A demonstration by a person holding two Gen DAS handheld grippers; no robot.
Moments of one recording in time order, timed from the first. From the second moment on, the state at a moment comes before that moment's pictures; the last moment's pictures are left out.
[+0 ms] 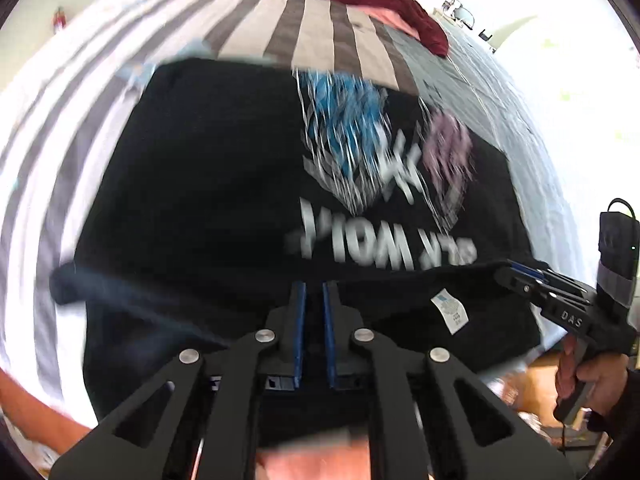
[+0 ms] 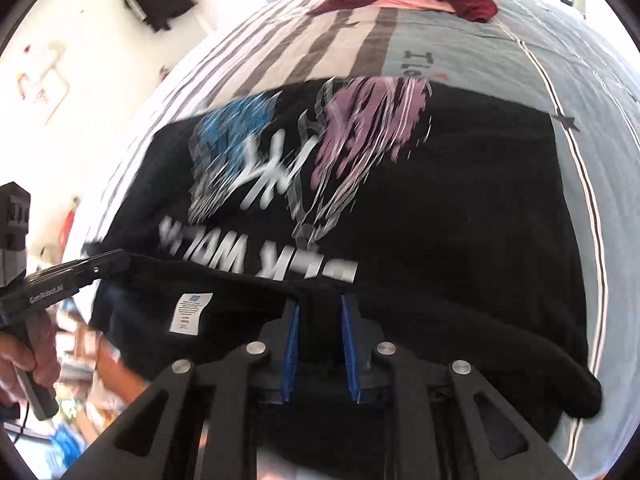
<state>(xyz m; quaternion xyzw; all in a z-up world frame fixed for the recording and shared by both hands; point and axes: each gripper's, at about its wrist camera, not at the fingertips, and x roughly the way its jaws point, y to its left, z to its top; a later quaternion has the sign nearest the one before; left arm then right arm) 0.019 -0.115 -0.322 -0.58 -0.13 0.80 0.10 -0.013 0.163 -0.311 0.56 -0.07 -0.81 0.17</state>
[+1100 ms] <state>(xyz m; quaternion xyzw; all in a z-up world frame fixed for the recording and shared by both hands) 0.057 -0.096 -0.357 -0.58 -0.15 0.79 0.10 0.035 0.159 -0.337 0.59 -0.08 -0.79 0.16</state>
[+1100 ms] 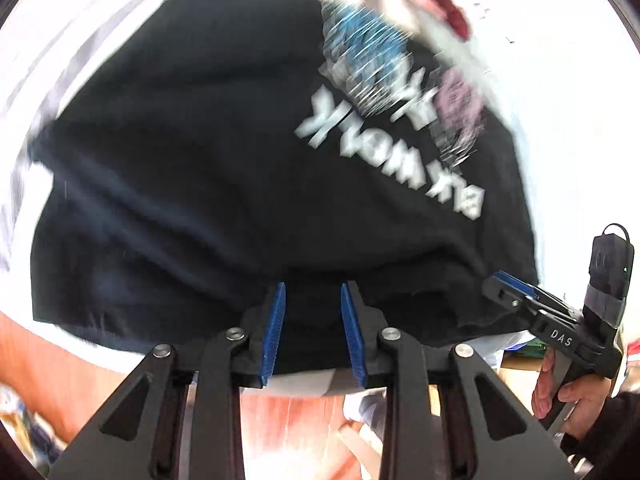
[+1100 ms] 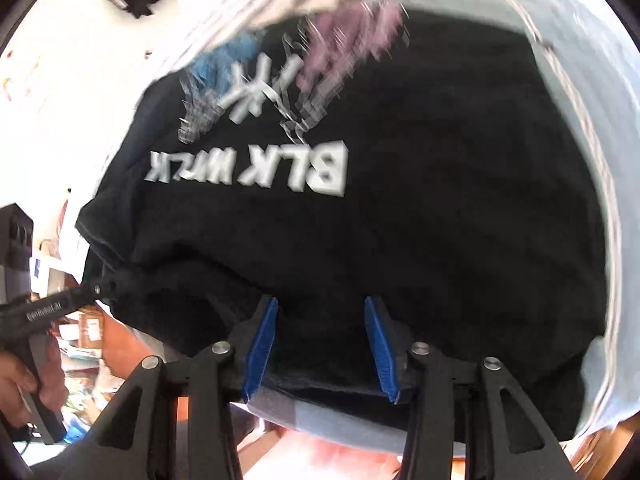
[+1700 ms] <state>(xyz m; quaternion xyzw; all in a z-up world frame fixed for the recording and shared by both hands) 0.069 -0.049 -0.372 -0.53 -0.06 0.85 0.07 0.063 0.070 -0.357 0.51 0.02 -0.84 0.19</state>
